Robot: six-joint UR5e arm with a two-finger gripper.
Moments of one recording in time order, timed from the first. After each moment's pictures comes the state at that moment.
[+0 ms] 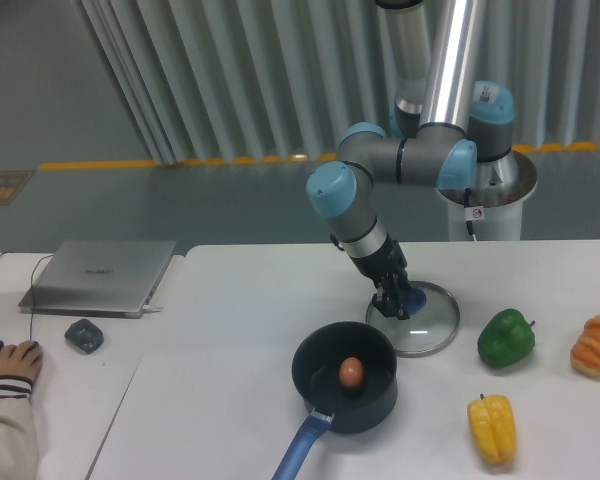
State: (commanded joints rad) arm 1.93 -1.82 -1.82 -1.14 1.86 1.44
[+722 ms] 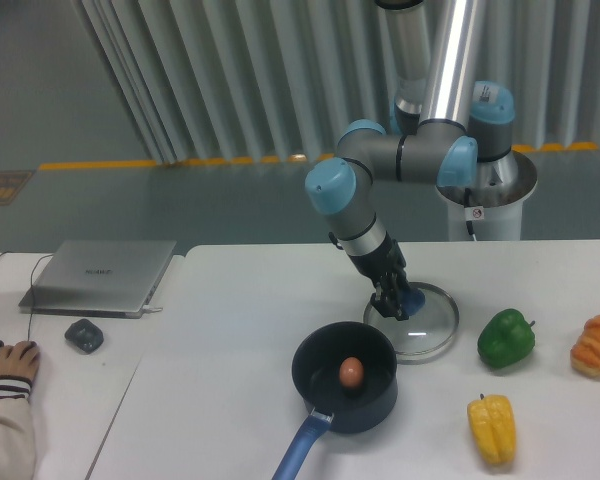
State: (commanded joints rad) arm 1.94 -1.82 -1.80 -1.16 1.86 1.45
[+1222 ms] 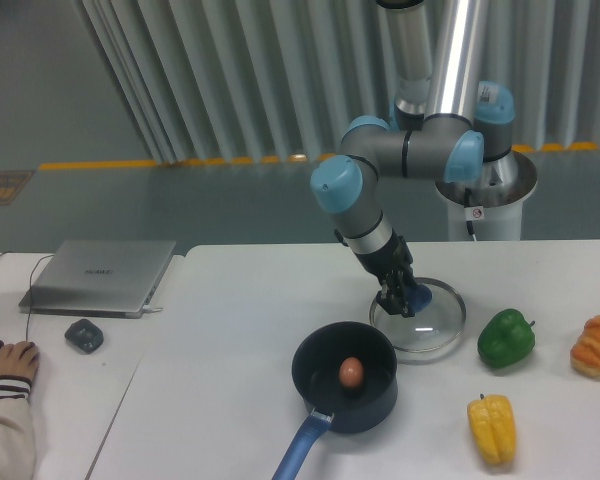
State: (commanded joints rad) arm 1.98 -1.81 -1.73 -1.27 1.84 1.51
